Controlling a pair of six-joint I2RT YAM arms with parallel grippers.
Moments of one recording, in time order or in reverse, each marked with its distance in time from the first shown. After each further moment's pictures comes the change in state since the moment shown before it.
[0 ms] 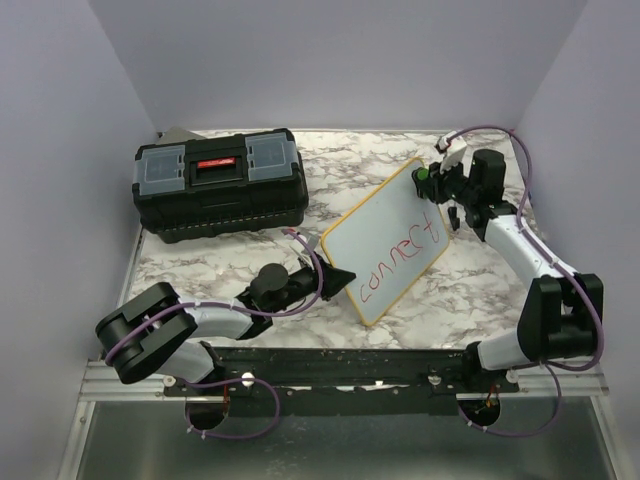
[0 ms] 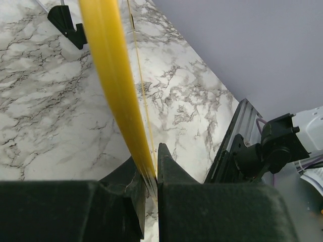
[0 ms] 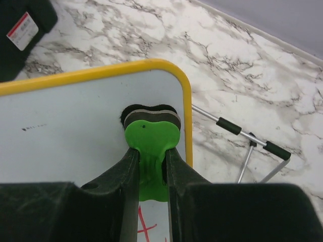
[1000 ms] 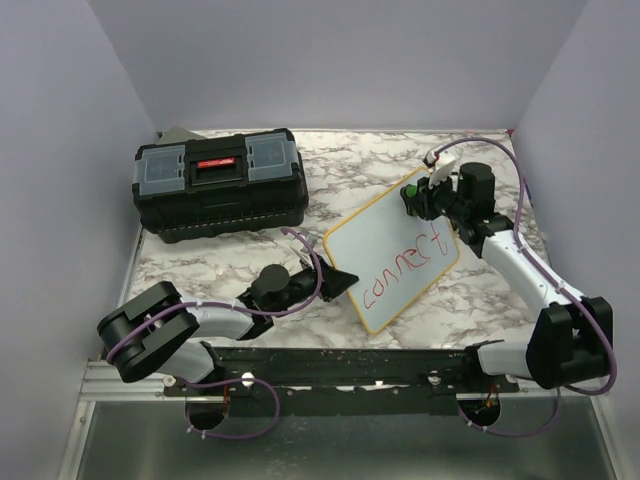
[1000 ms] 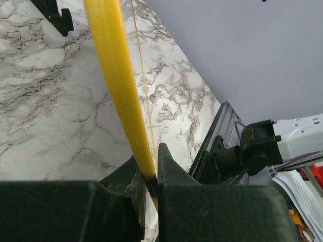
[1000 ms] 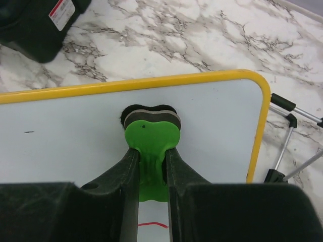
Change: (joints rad) left arm -0.011 0.010 0.000 0.014 0.008 -0.117; right arm 0.108 -0.134 -0.089 -0.105 0.081 0.060
